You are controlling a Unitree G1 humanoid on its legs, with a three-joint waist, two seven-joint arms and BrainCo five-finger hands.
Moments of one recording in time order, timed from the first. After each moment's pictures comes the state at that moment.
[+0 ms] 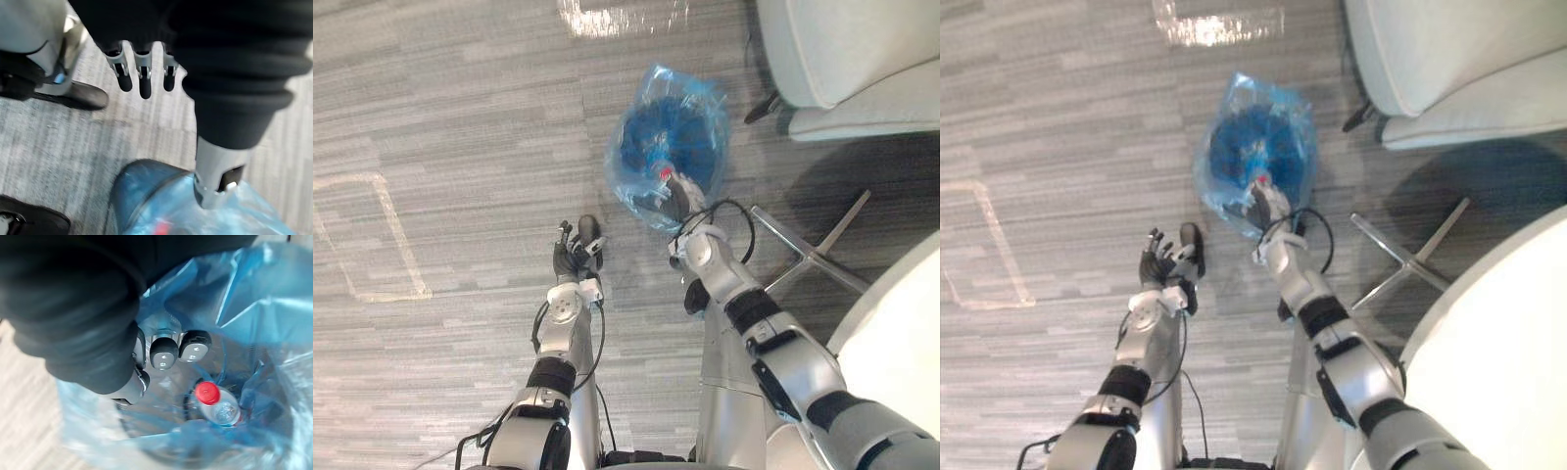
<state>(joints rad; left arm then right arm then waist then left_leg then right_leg) -0.39 -0.05 0.04 0.61 -0.22 -0.21 0.25 -0.71 -0.11 0.31 0.65 -0.51 -0.08 -0.30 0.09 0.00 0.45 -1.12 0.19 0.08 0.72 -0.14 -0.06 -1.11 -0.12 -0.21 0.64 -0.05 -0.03</state>
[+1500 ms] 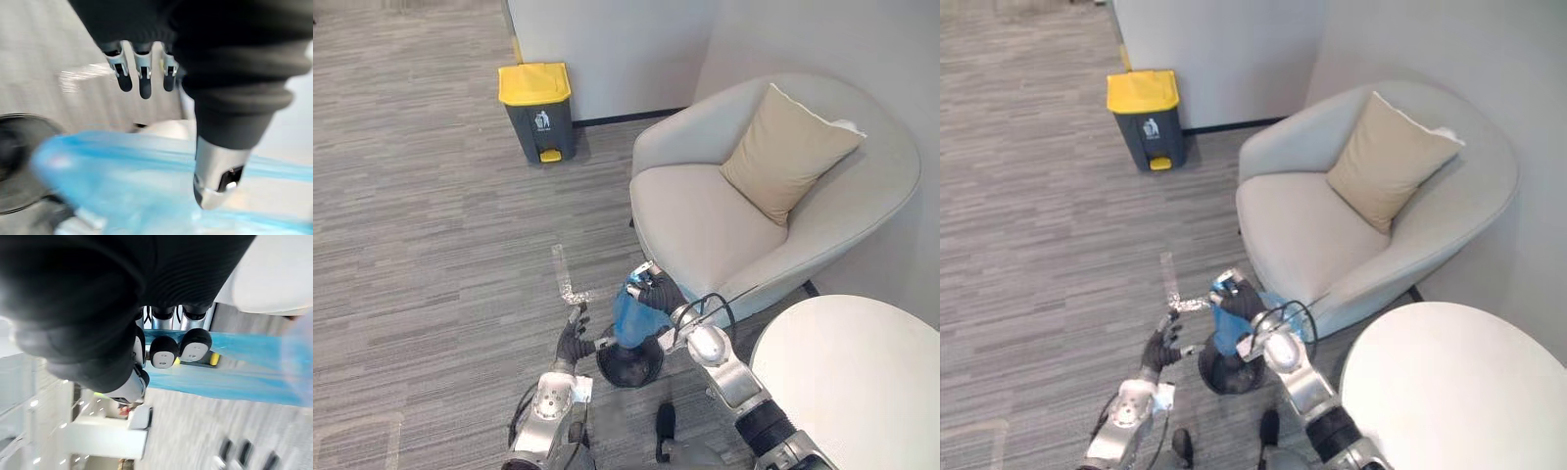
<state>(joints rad) 0.10 0.16 -0.23 0.23 0.01 -0.19 0.15 -0.21 -0.18 0.45 0.12 0.03 -0.18 0.06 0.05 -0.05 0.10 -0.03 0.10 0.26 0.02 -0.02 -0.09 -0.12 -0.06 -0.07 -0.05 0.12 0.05</state>
